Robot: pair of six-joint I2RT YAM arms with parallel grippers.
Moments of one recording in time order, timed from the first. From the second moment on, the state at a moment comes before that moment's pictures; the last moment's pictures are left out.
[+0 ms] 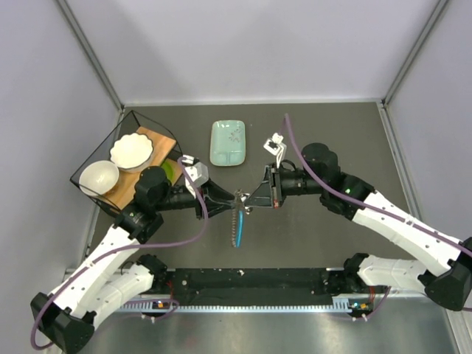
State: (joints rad) left arm -0.54 0.78 0.72 -0.07 0.86 -0.05; right arm 0.83 1.10 1.04 -0.25 -0.61 0.67
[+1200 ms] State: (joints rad) left arm -0.59 0.78 0.67 0.23 0.97 -0.16; right arm 0.83 1.06 1.02 -0.11 -0.76 0.66
